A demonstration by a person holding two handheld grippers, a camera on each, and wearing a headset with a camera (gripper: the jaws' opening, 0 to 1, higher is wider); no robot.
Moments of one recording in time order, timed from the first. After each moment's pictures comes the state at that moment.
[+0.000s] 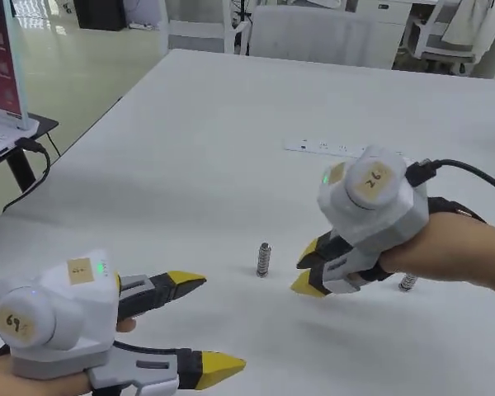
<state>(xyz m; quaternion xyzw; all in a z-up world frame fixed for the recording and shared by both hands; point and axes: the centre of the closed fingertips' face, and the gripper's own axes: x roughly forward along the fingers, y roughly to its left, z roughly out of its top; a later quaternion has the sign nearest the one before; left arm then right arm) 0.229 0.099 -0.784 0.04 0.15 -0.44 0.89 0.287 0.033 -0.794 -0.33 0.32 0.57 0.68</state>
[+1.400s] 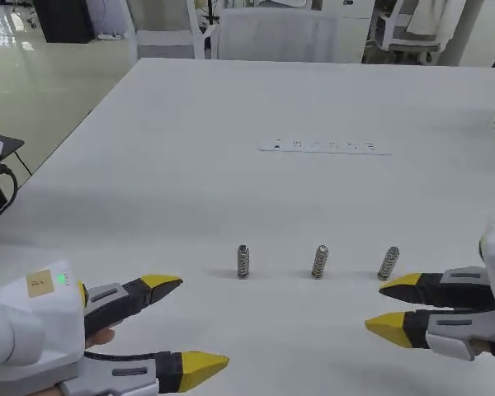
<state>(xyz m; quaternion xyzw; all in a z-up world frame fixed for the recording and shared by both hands) 0.233 0.100 -0.775 0.03 0.15 -0.43 0.89 0.261 -0.087 -0.780 -0.14 0.28 0.48 0.82</state>
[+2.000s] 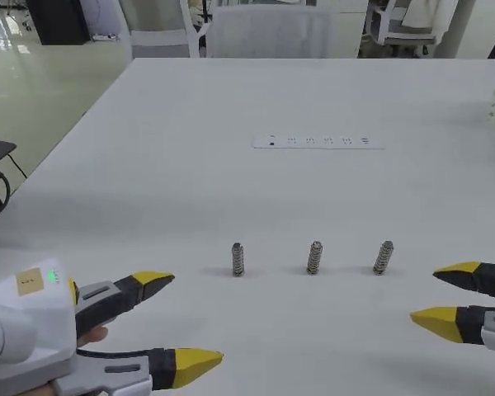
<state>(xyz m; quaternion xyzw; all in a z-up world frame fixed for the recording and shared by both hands) 0.235 0.101 -0.774 0.03 0.16 -0.43 0.89 0.268 -0.138 -0.779 -0.13 0.26 0.44 0.85</state>
